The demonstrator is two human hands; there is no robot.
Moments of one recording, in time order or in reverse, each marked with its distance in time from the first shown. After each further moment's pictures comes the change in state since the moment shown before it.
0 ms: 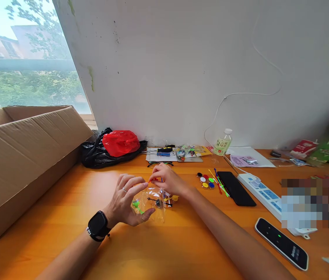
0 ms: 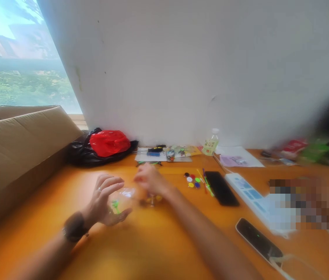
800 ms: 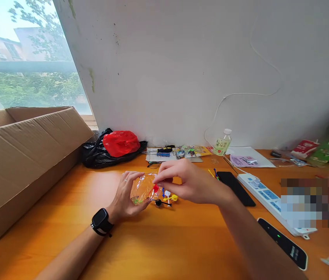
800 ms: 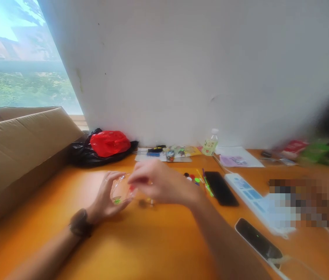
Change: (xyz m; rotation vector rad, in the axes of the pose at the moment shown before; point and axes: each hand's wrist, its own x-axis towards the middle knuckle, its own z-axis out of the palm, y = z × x) left_hand -0.004 -0.005 0.008 -0.125 -0.108 -0.266; right_hand -0.018 -0.112 -0.112 0.201 -0.092 -0.082
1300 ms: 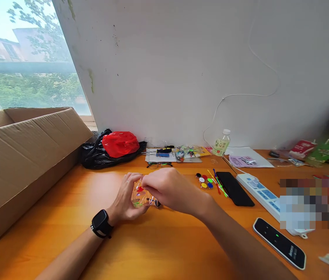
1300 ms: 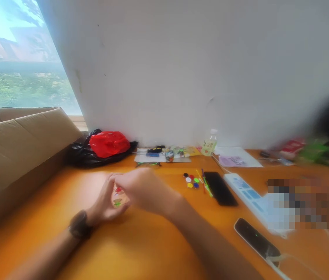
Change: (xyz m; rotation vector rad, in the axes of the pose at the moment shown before) left_hand 0.001 0.002 0.002 -0.099 -0.031 0.028; right_hand 0.015 0.010 0.046 -0.444 0.020 -0.093
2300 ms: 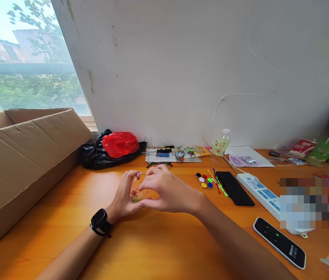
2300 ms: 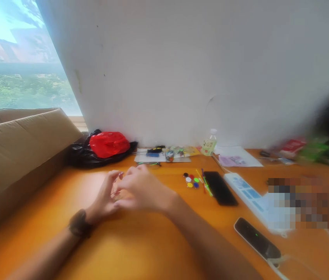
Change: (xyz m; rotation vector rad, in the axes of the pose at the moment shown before) left_hand -0.007 -0.017 0.006 -0.059 0.022 -0.138; right_hand 0.003 -0.001 0.005 0.137 -0.106 0.079
